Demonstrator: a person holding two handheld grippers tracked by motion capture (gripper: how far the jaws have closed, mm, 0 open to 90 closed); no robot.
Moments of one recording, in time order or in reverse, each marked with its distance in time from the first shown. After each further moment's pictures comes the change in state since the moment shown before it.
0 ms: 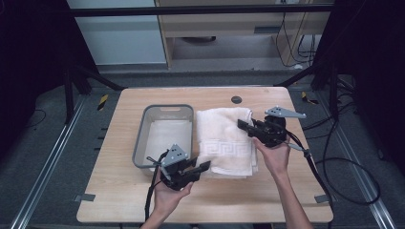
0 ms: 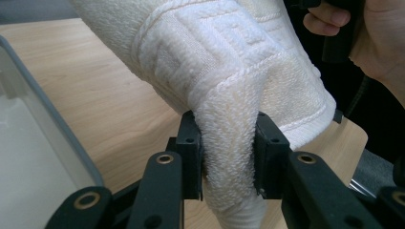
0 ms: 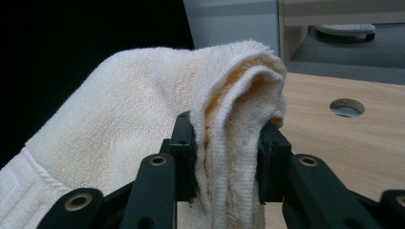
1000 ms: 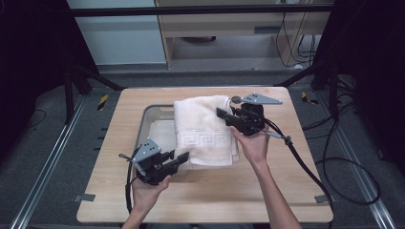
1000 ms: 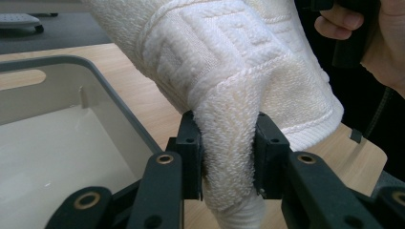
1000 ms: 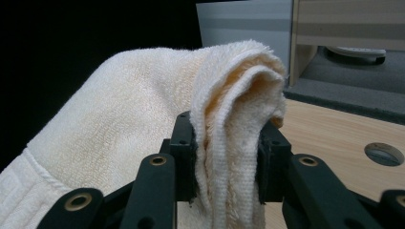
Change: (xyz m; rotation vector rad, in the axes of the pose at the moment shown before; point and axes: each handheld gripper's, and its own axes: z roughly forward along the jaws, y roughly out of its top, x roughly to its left) left arm 0.030 0.009 -0.048 -0.067 0.080 -0.020; right arm 0.051 0.039 0.033 -0.024 0.015 -0.067
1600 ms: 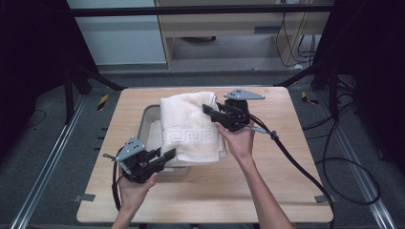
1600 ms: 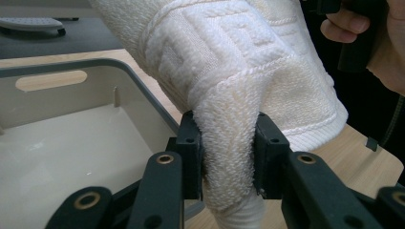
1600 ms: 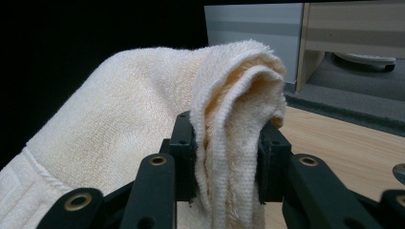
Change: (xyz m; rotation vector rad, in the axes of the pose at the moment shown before) left arm 0.022 0.001 -0.022 -0.022 0.046 -0.026; right arm 0.025 0.012 0.027 -0.002 0.013 -0.024
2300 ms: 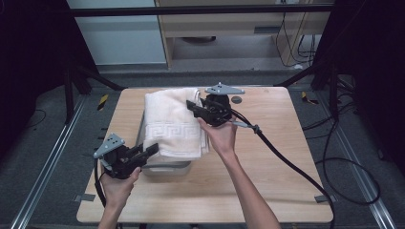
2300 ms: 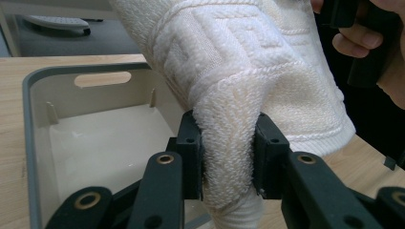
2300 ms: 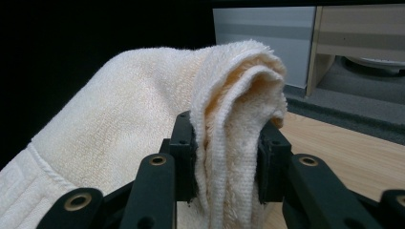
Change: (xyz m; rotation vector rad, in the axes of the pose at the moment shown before) left arm 0.033 0.004 -0.026 -0.033 0.061 -0.068; right arm 0.027 0.013 0.034 -0.005 0.019 -0.004
